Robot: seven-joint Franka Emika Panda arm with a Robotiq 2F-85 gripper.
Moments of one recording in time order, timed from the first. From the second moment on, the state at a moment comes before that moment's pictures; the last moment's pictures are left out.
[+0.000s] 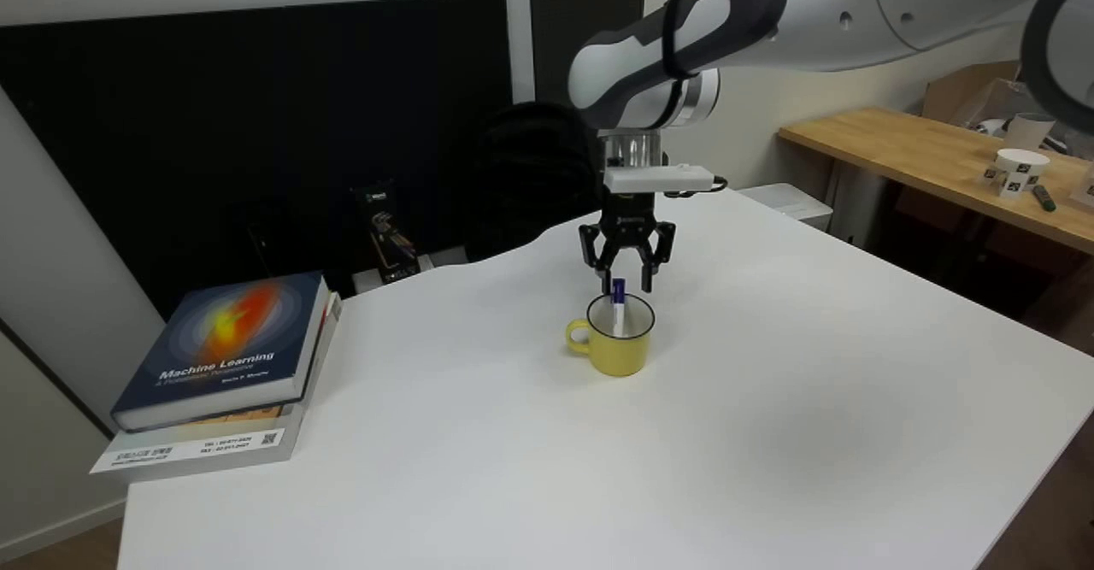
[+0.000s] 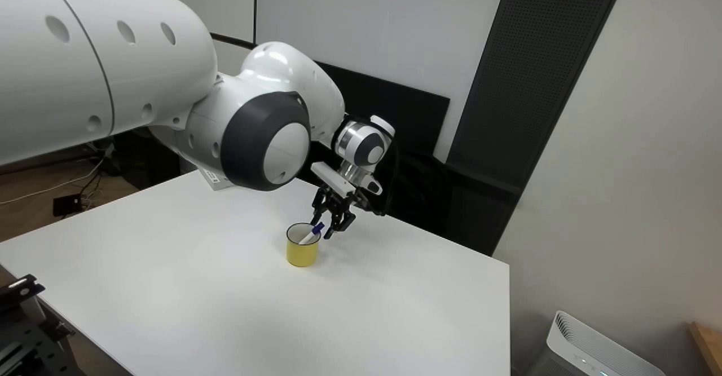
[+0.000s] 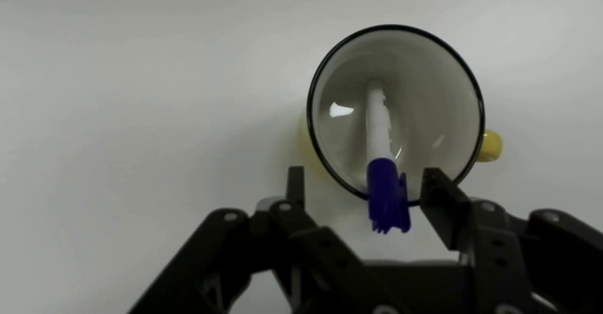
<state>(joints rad) -0.04 1.46 0.03 -0.62 0.18 1.73 0.22</state>
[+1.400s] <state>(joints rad) 0.00 1.40 0.01 -0.56 0.15 1.67 0.23</state>
